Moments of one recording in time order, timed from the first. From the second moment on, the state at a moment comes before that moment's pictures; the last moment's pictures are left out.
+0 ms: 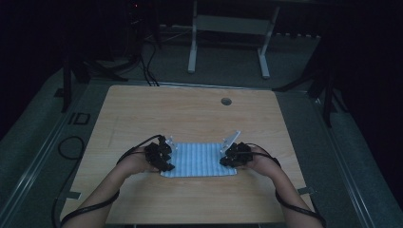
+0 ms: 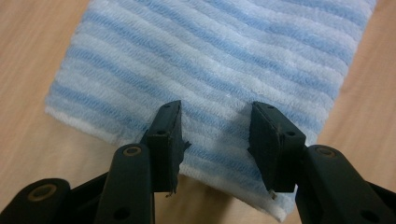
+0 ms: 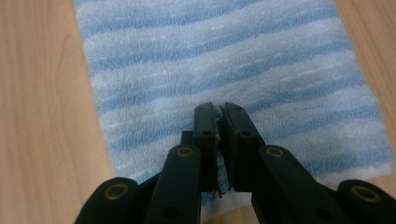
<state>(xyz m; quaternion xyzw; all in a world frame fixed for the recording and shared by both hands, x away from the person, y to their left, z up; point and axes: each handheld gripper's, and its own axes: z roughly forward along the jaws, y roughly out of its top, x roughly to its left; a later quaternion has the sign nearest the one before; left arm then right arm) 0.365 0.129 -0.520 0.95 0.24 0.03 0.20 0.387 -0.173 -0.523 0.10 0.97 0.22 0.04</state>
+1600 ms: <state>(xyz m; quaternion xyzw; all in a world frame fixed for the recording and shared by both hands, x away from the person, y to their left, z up) 0.316 0.186 -0.523 0.87 0.31 0.11 0.35 0.361 -0.265 -0.524 0.23 0.88 0.41 0.10</state>
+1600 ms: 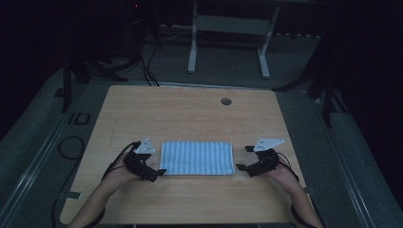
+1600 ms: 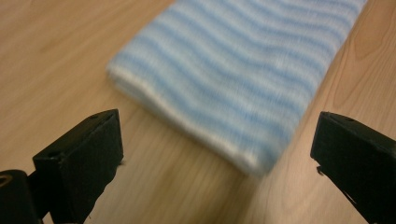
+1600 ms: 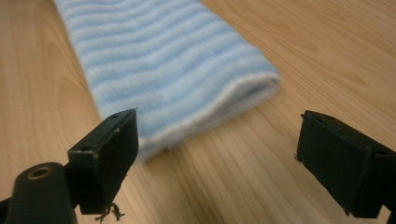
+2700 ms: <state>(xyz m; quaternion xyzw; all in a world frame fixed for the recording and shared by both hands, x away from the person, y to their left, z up) 0.264 0.292 -0.550 0.76 0.48 0.18 0.39 0.305 -0.368 -0.545 0.48 0.72 0.39 0.30</state>
